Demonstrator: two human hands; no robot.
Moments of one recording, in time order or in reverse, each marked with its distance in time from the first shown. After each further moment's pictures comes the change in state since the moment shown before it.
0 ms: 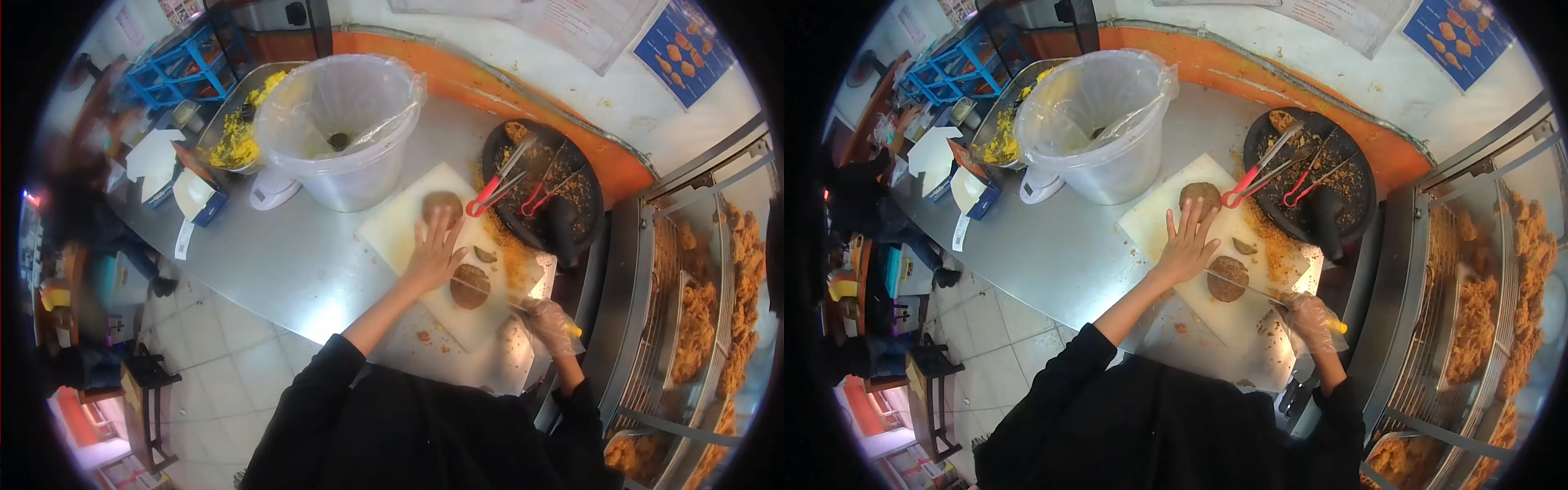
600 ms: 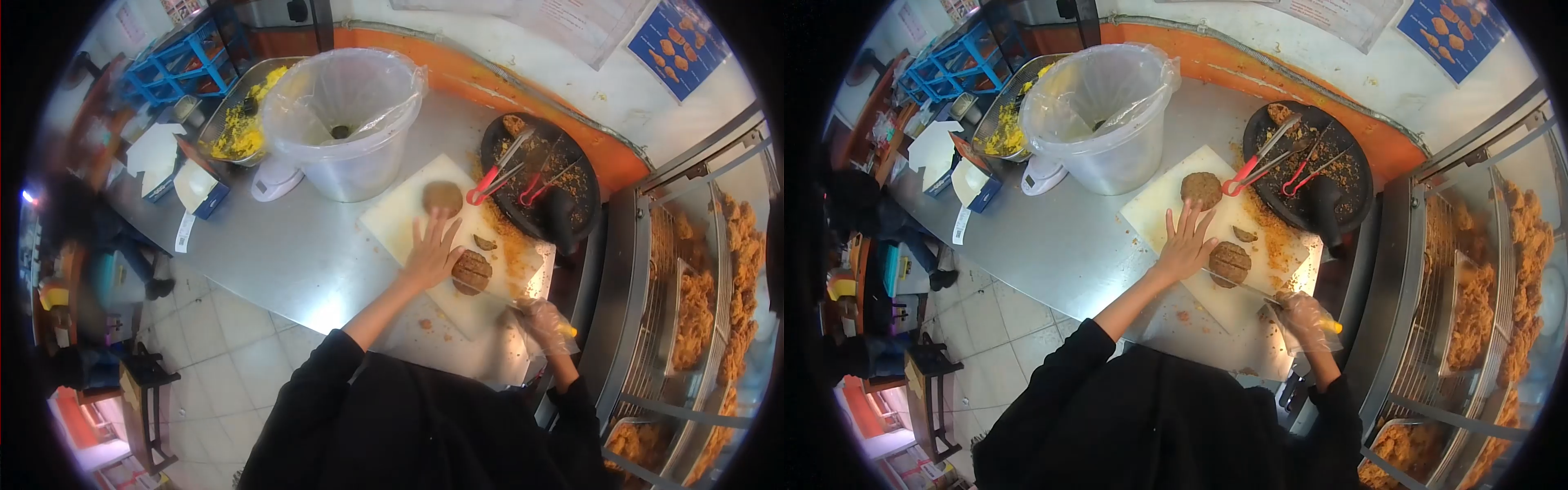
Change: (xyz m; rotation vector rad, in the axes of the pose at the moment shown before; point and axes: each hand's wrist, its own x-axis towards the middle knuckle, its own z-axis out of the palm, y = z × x) left_hand -0.018 0.004 -0.002 -0.028 0.010 0.013; right_hand -0.019 -0.006 0.023 0.089 0.068 0.001
